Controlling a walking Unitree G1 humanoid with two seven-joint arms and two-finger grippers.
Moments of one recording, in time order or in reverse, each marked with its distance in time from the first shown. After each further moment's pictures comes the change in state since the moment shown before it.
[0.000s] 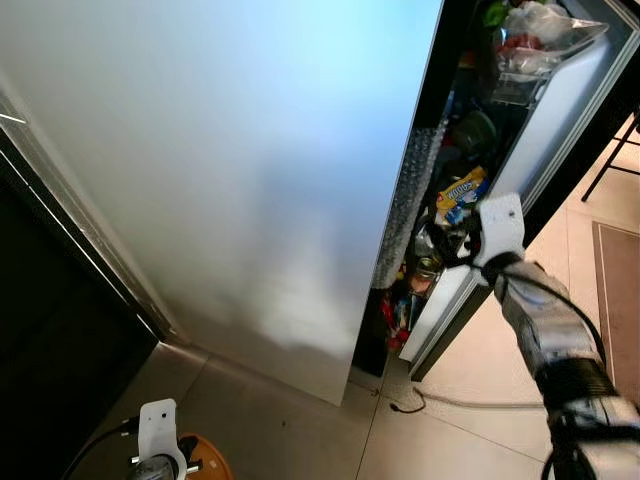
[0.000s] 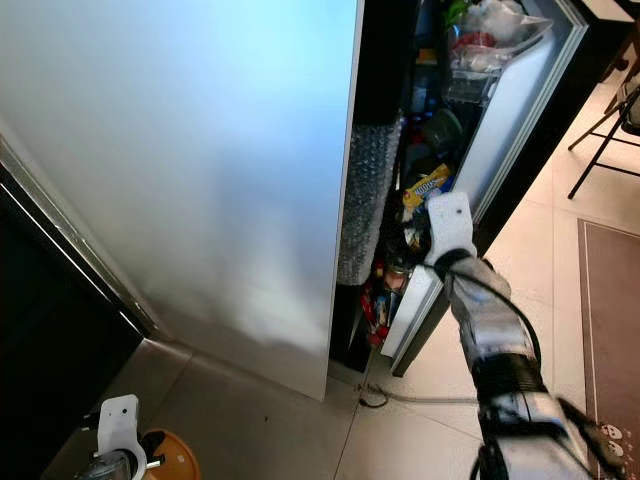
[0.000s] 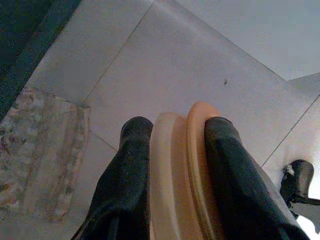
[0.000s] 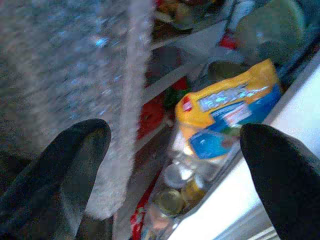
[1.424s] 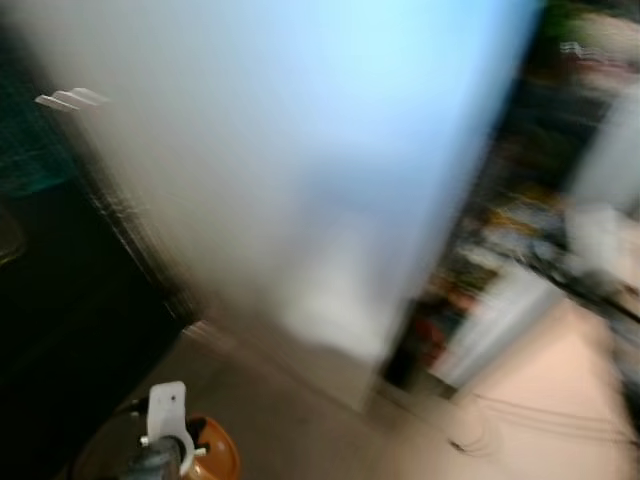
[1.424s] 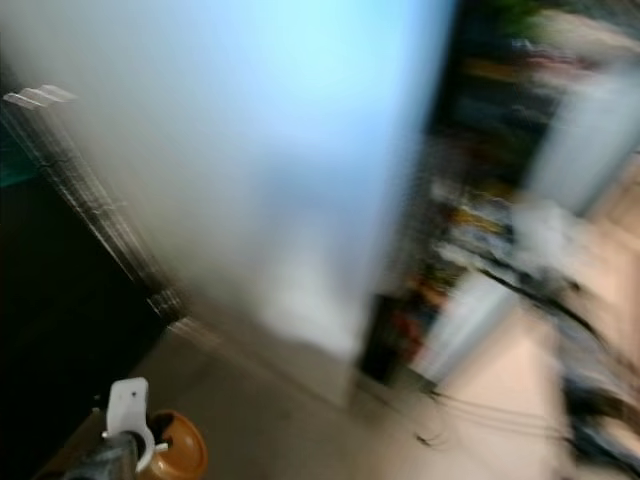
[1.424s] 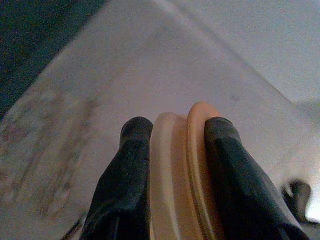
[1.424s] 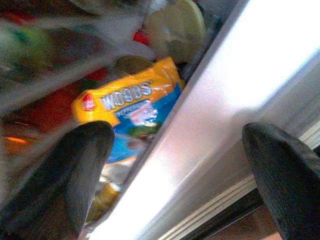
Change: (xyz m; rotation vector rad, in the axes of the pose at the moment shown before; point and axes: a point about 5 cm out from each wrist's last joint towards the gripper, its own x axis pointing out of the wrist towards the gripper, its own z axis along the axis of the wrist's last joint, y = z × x) left arm 0.002 0.000 0.013 0.038 -0.035 -0.019; right arm -0.095 -0.131 -0.059 -0.105 0.120 -0.562
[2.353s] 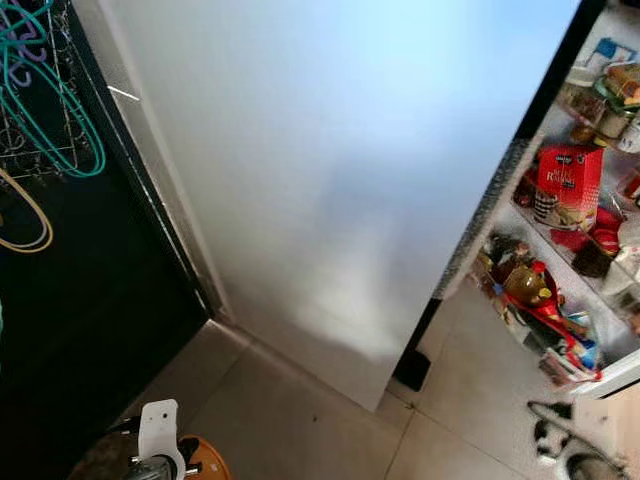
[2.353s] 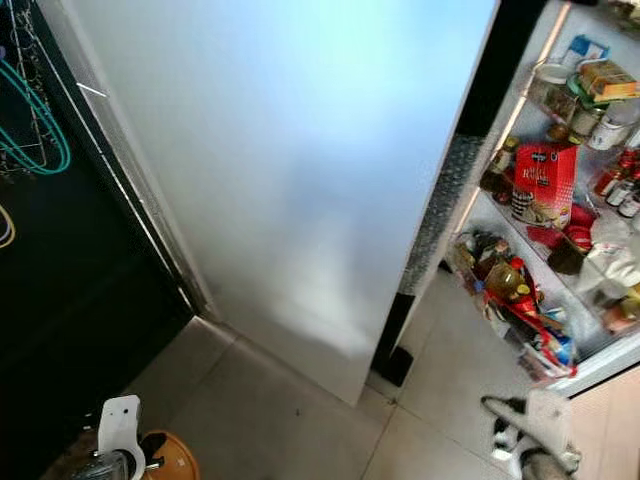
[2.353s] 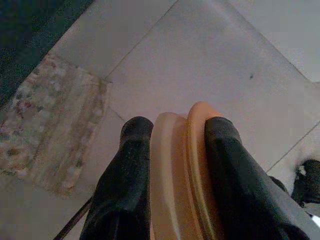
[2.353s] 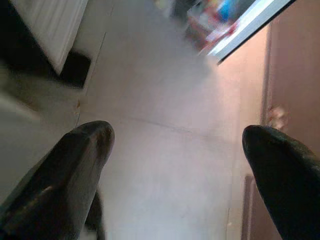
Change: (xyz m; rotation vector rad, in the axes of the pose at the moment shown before) left arm -0.002 0.000 -0.013 -0.004 0.054 -0.023; right arm -0.110 0.069 -0.173 0.165 0.712 0.063
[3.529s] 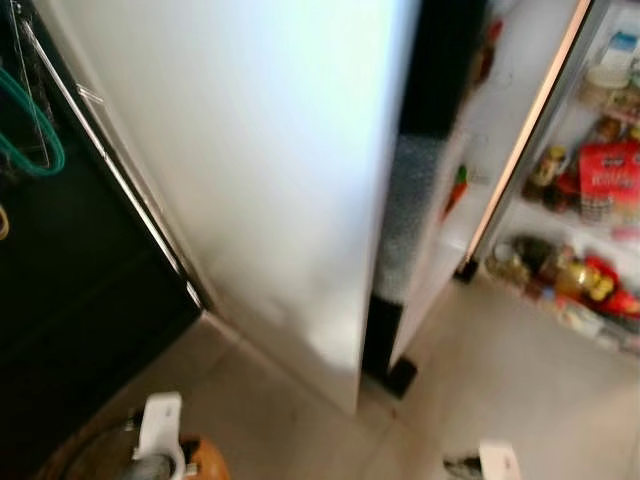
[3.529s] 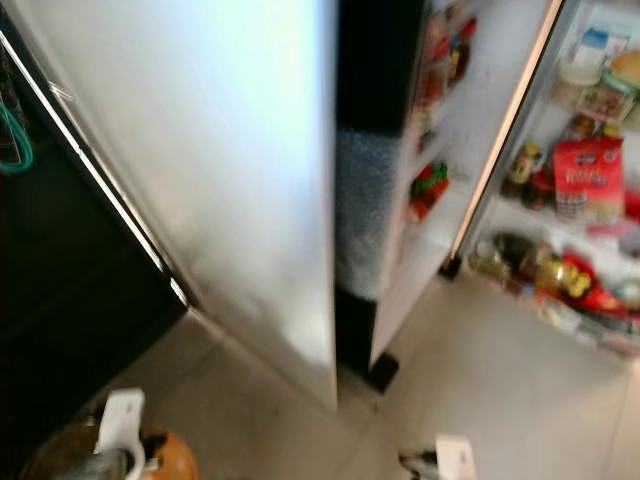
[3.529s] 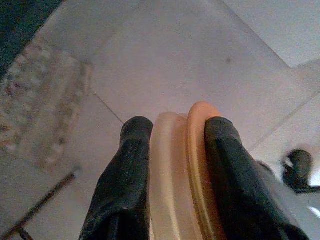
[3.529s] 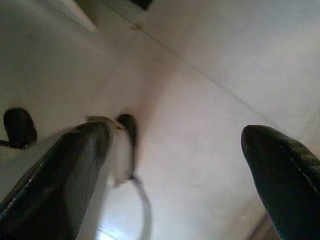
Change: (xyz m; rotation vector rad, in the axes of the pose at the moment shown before) left arm 0.001 -0.003 0.002 0.067 0.036 -0.039; right arm -0.023 0.062 -0.077 -0.171 0.227 0.236
